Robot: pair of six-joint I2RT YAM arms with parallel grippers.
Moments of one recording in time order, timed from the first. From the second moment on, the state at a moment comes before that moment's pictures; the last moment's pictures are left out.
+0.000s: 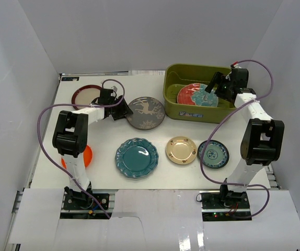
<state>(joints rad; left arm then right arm) -0.21 1.96 1.21 -0.07 0.29 -0.58 -0.03 1.77 1.38 -0.26 -0.18 0.35</state>
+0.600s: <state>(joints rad) -0.21 1.87 1.04 0.21 0.36 -0.75 0.16 1.22 0.92 -0.02 -0.40 0.44</state>
